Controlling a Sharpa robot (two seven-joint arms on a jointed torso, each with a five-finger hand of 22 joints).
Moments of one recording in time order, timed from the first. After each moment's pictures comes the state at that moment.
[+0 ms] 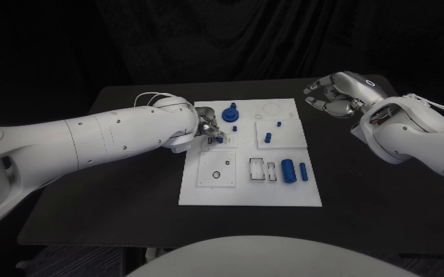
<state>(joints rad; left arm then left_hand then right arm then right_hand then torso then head) 1.25 -0.55 -0.21 1.29 -1.05 0.02 -0.46 1.15 0.02 0.37 0.11 0.43 0.93 0.06 0.30 1.06 1.47 0.00 1.57 1.31 1.47 -0.05 1.57 1.31 0.04 1.46 0.06 1.49 1.31 1.32 -1.05 -0.25 1.61 -1.38 -0.59 -0.06 1.41 -0.03 0.27 0.13 0.41 0.88 0.13 0.10 0.22 1.47 0.03 1.57 1.31 1.46 -0.04 1.53 1.31 0.07 1.46 0.06 1.28 1.31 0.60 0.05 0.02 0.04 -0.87</state>
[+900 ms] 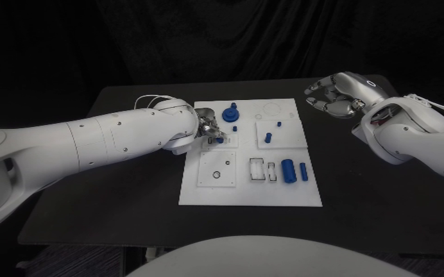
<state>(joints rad) 1.24 -0.55 -0.21 1.29 -1.05 -0.01 -0.45 1.07 0.01 0.41 0.11 0.27 0.94 0.06 0.27 1.08 1.47 0.00 1.57 1.31 1.47 -0.05 1.57 1.31 0.04 1.45 0.06 1.49 1.31 1.32 -1.05 -0.25 1.61 -1.38 -0.59 -0.06 1.41 -0.03 0.27 0.14 0.41 0.88 0.13 0.10 0.22 1.46 0.03 1.57 1.31 1.46 -0.04 1.53 1.31 0.07 1.46 0.06 1.28 1.31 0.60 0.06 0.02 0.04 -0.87</state>
